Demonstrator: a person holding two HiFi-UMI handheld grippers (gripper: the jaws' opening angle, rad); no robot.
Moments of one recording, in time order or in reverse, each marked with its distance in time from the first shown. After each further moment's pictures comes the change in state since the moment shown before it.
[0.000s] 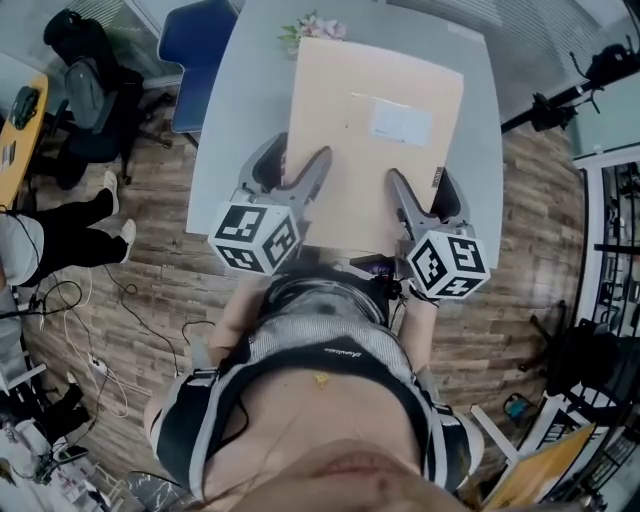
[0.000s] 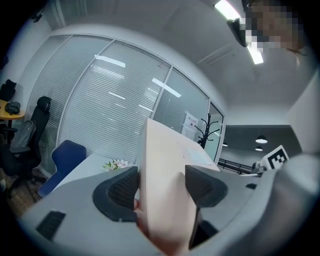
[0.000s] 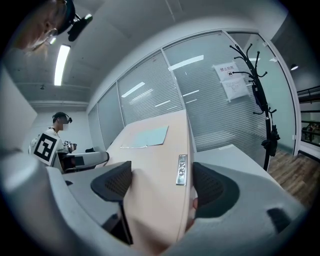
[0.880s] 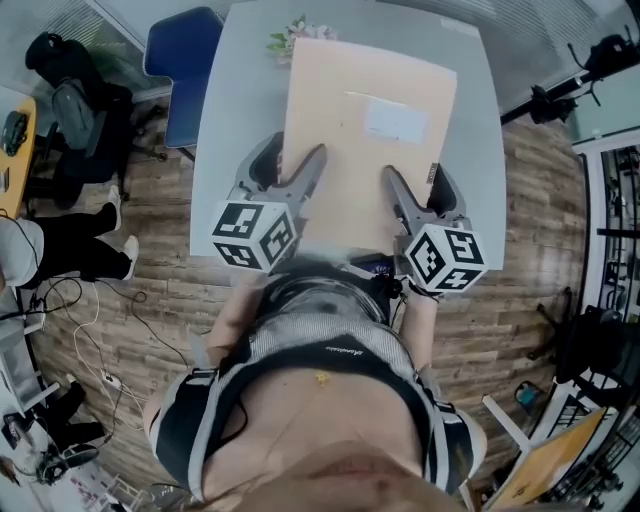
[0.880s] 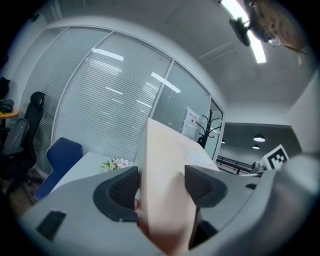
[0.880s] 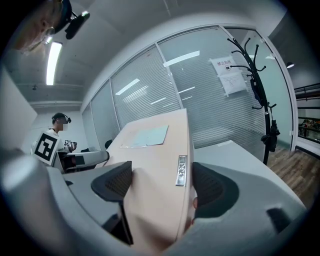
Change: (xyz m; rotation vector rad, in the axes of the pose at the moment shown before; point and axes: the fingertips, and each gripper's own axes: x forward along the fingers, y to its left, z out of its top) left arm 0.045 0.036 0.004 0.003 0.051 -0.033; right arm 0.049 -0.010 -0.002 0.034 0.033 -0.041
